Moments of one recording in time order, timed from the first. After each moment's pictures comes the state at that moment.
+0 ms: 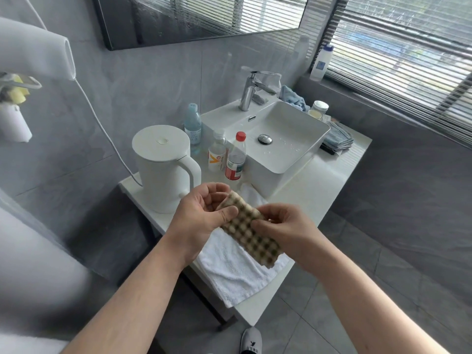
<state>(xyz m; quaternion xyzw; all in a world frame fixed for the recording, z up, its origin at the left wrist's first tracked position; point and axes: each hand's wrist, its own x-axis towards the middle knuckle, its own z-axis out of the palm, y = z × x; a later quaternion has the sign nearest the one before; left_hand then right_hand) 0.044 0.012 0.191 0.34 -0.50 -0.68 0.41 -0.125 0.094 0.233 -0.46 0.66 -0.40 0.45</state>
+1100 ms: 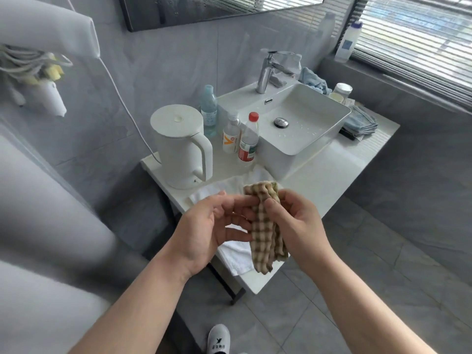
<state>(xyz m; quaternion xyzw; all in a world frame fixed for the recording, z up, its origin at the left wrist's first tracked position) 0.052 0.091 0.209 0.28 -0.41 -0.80 0.33 -0.111 0.144 0.223 -0.45 0.62 -0.51 0.38</state>
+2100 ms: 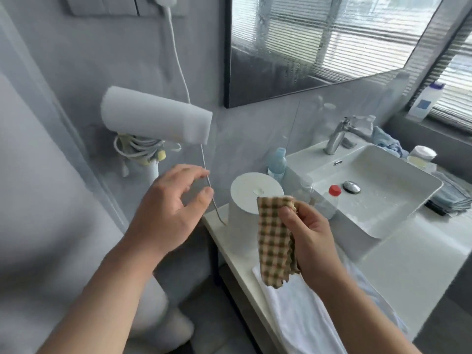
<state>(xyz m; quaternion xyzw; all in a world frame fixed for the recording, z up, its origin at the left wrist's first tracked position) 0.231 -0.089 0.281 0.48 -0.74 -0.18 0.45 0.000 -0.045 0.252 -0.44 0.52 -0.57 0.46</state>
